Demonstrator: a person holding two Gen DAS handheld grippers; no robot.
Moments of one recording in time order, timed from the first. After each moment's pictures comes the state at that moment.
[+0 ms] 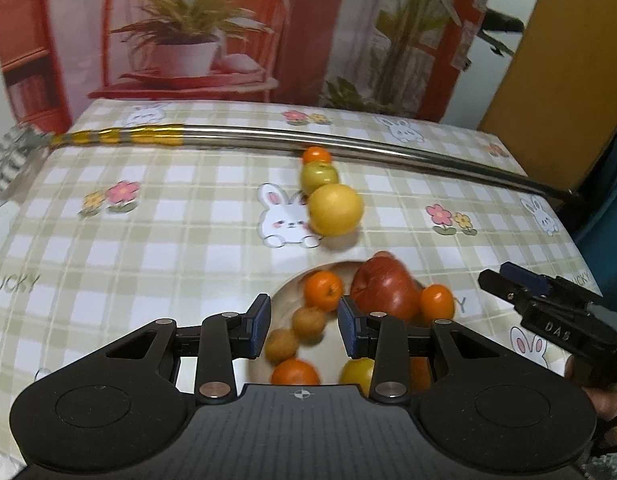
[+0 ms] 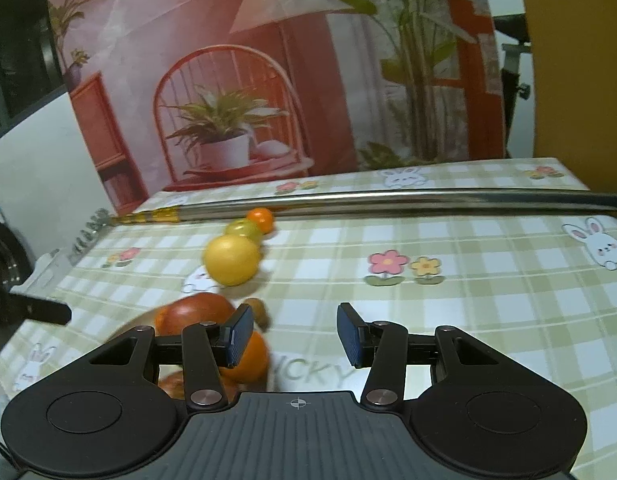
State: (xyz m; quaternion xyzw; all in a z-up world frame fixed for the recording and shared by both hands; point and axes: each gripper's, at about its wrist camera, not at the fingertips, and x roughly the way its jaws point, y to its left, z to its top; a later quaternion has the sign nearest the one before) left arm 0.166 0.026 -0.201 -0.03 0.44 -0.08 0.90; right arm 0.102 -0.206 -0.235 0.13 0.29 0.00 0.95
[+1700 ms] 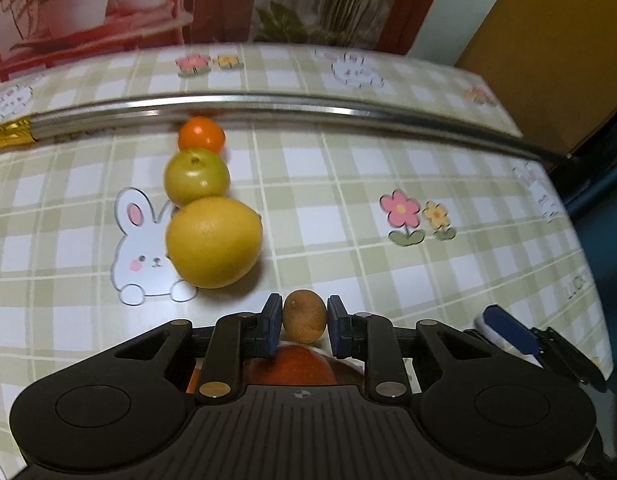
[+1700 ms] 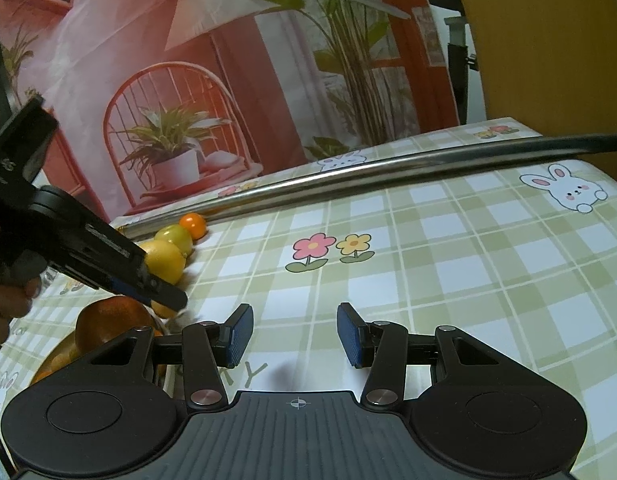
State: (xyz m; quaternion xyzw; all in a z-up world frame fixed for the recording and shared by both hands) left arm 0.295 -0.056 -0.254 -0.04 0.53 -0.14 0.84; right arm 0.099 -0.260 -0.285 0.19 0.27 -0.05 0.94
